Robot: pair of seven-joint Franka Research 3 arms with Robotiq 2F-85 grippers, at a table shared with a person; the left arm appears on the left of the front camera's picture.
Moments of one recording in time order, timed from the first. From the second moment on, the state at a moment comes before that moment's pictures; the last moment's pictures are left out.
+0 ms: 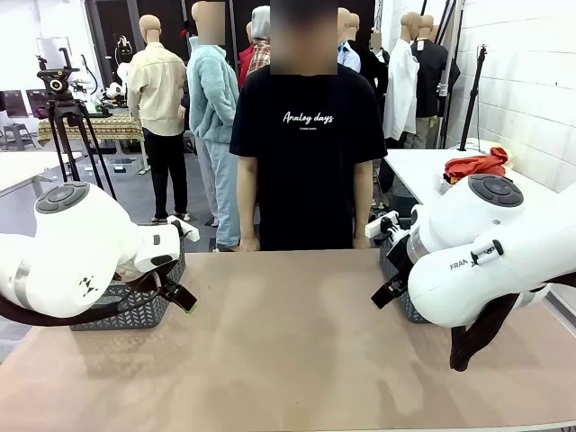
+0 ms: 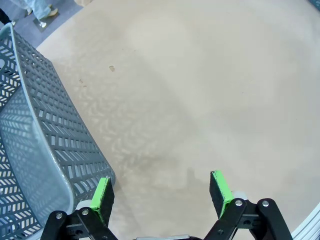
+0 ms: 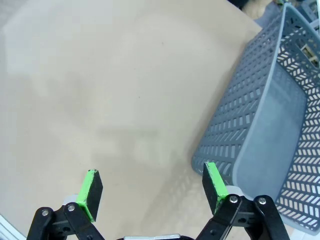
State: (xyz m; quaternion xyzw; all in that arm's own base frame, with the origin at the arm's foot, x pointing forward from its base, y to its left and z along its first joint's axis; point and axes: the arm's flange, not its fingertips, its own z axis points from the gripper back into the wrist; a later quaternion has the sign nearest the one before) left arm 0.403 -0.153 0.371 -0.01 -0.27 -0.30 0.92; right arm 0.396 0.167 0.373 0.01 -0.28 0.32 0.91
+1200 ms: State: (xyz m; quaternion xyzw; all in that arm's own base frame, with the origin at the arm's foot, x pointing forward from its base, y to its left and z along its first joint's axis) left arm 0.403 -0.153 0.371 -0.01 -0.27 -0.30 0.92; right arm 0.396 0.167 0.373 0.01 -0.28 0.32 0.91
